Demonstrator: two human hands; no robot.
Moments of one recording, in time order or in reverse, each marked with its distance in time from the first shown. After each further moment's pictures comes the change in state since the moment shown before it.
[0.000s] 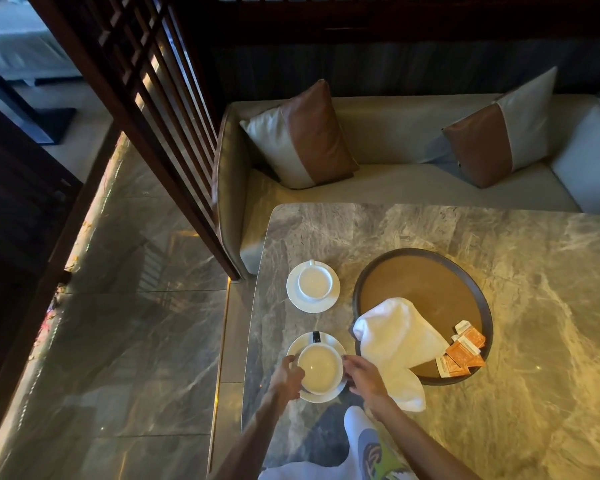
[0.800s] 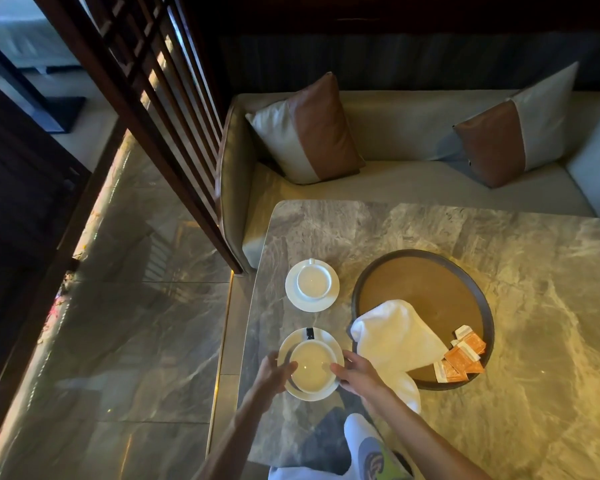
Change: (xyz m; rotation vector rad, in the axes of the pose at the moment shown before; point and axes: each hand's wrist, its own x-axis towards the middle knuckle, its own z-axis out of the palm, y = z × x) left_hand 0.005 0.004 -0.012 -0.039 0.072 0.038; right_hand -0.005 -0.022 -0.014 0.143 -0.269 0.013
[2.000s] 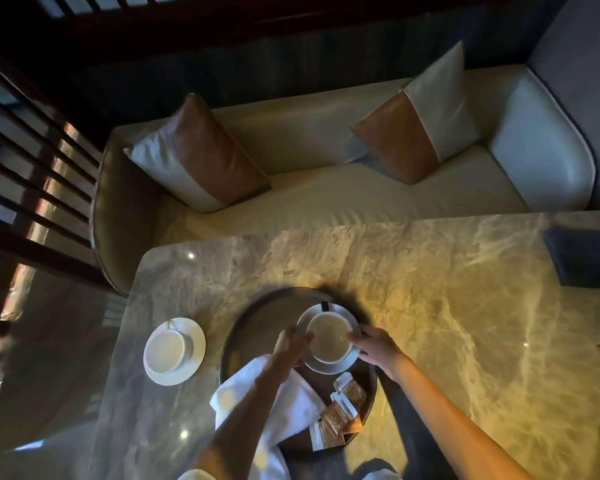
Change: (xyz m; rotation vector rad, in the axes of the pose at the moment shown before) left_hand 0.095 0.191 0.343 0.109 -0.066 0.067; right_hand 0.067 -0.128 -0.361 0.018 0.107 0.003
